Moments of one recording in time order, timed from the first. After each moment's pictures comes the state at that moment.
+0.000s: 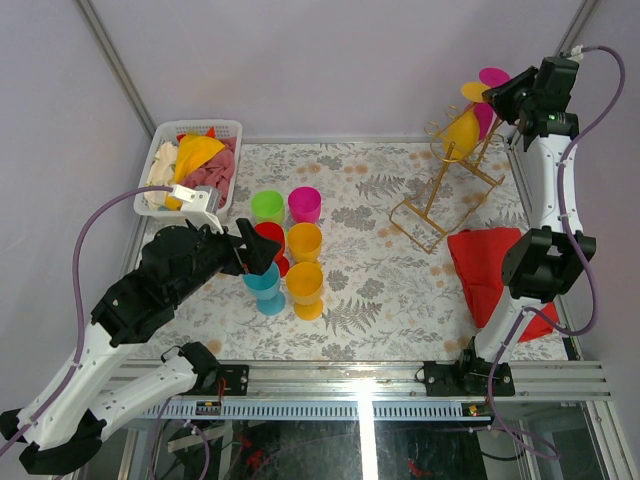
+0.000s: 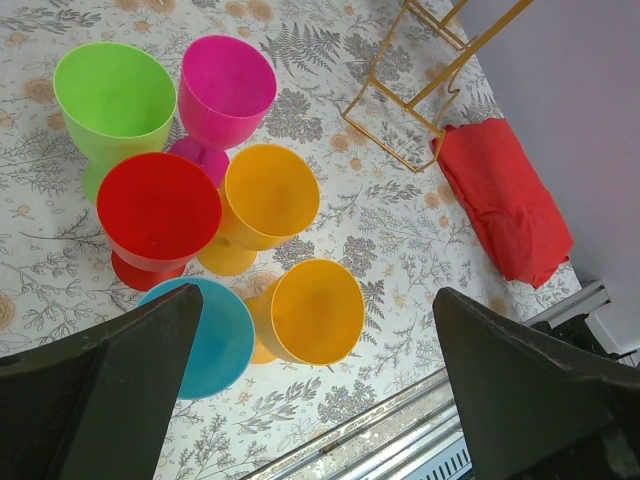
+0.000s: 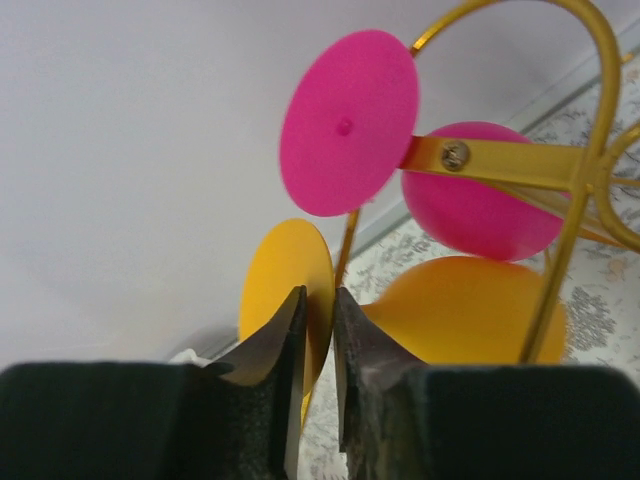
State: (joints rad) left arm -0.71 0.72 1.10 -0.71 -0.14 -0.53; right arm -0.19 1.90 2.05 -0.50 -0.19 0.82
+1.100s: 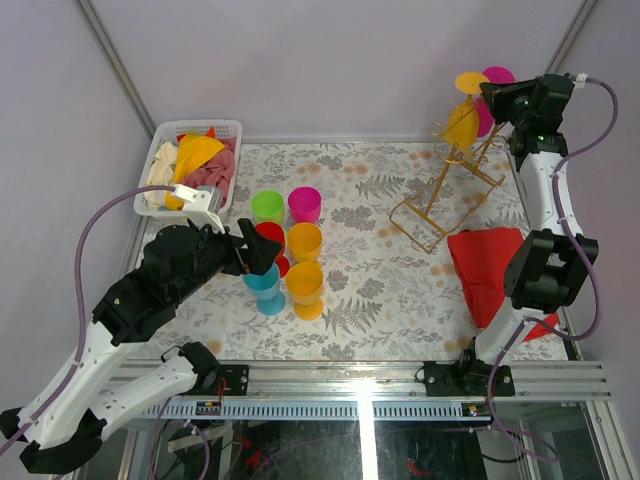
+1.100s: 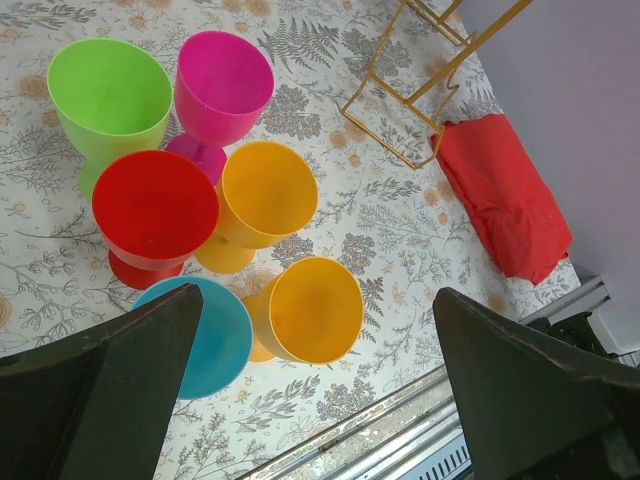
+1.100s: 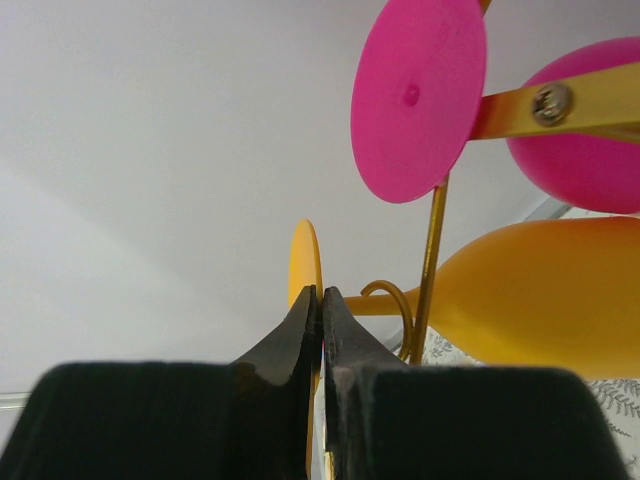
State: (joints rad) left arm -0.71 0.72 1.10 -0.71 -0.13 -0.53; right arm -0.19 1.81 1.75 -0.08 -0.26 1.24
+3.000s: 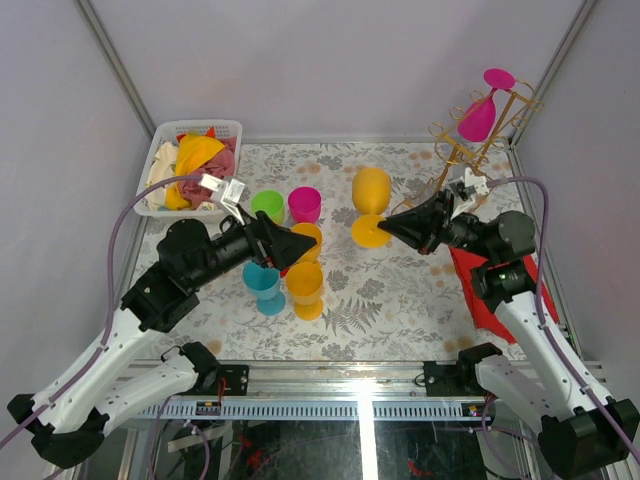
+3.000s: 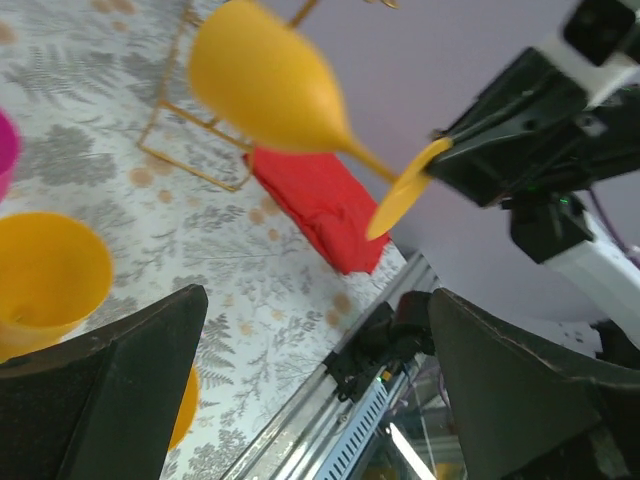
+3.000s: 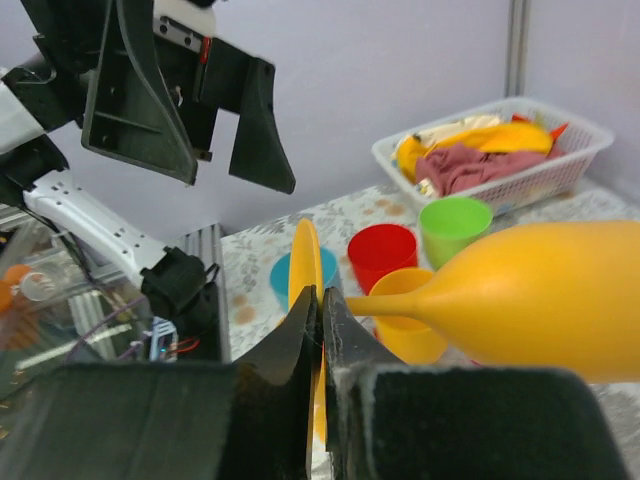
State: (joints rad) left arm -0.71 0.77 0.97 -0.30 0.18 -0.67; right arm 0.29 0.87 0.77 0.46 -0.96 0.49
